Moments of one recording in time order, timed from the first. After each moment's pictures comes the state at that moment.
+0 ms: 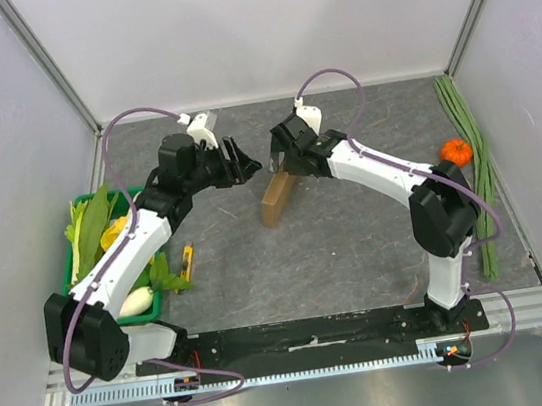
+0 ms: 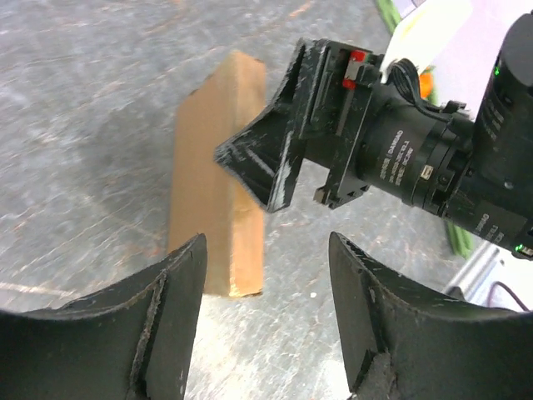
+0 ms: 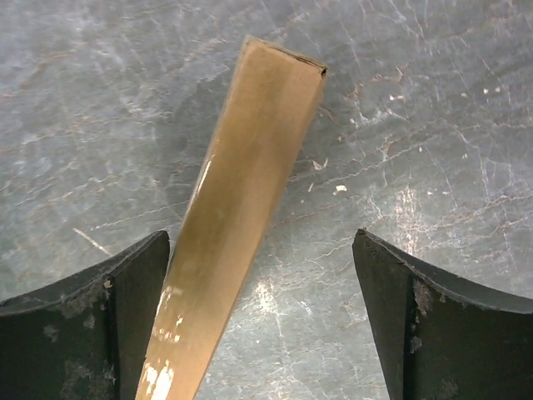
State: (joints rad) left arm -0.43 1.34 1.09 -0.16 0.35 -0.47; right arm 0.67 1.85 1.55 -0.54 0.37 0.74
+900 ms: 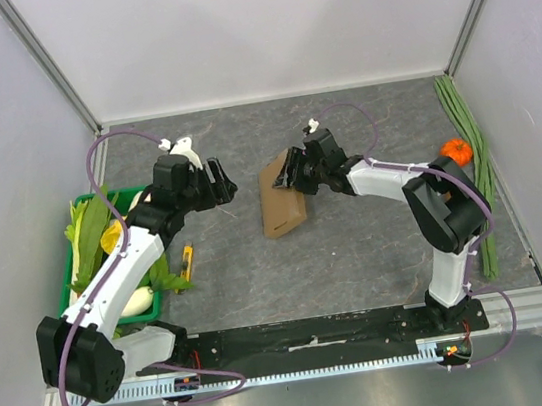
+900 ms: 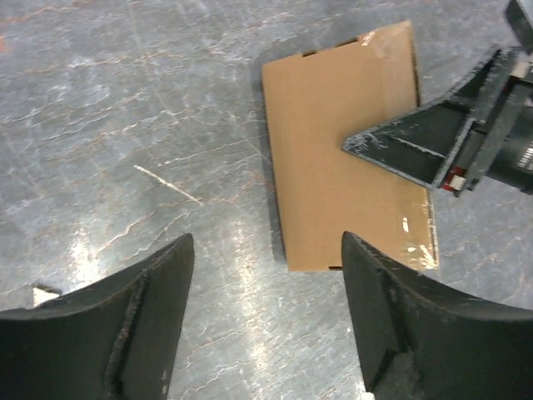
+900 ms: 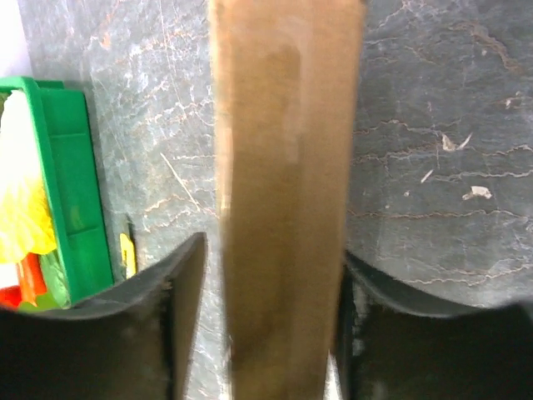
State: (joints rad) left arm -0.39 1.20 0.96 -0.36 0.06 -0.44; right arm 0.54 1.85 1.14 0.02 -0.19 0.85
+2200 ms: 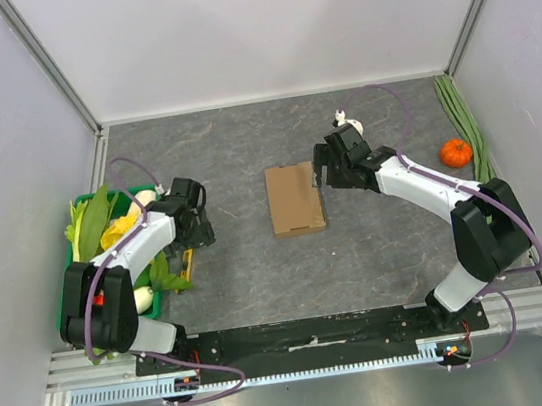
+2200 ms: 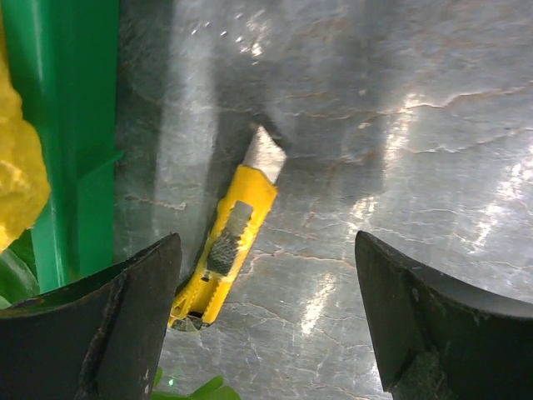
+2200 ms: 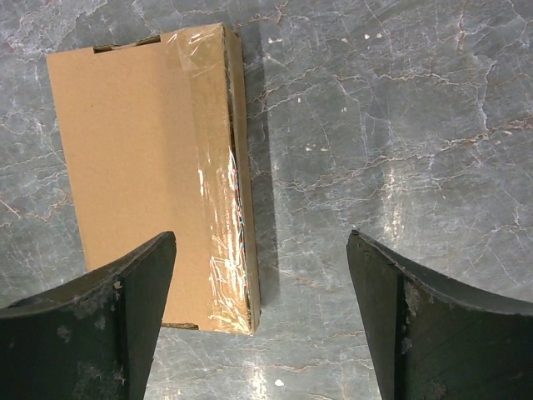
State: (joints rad) left arm -0.30 1.45 0.86 -0.69 -0.31 -0.48; right arm 0.49 1.59 1.11 -0.38 0.18 0.58
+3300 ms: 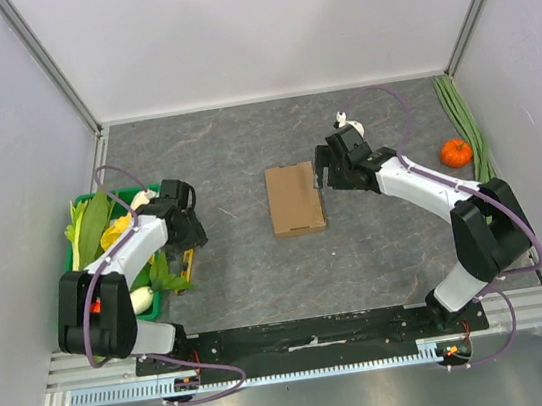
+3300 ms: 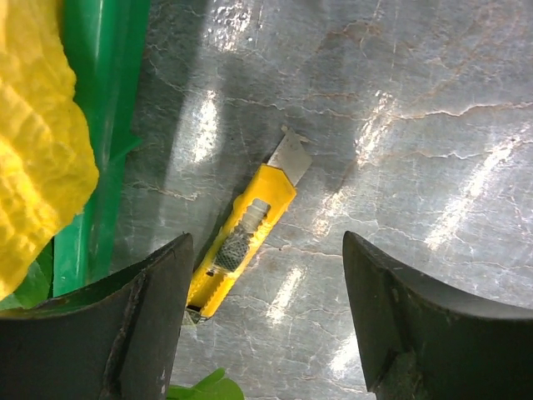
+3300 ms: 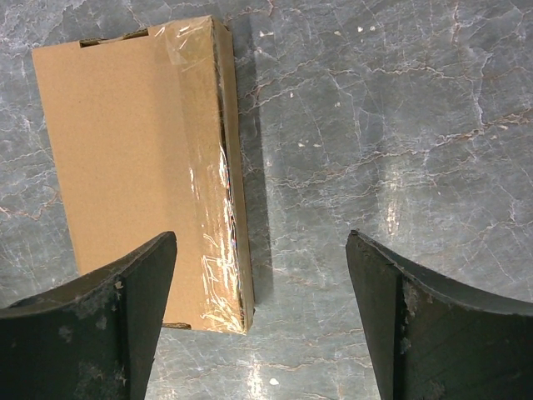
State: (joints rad) left arm -0.22 1.40 0.83 -0.70 -0.25 -0.54; right arm 0.49 1.59 1.10 -0.38 0.18 0.57
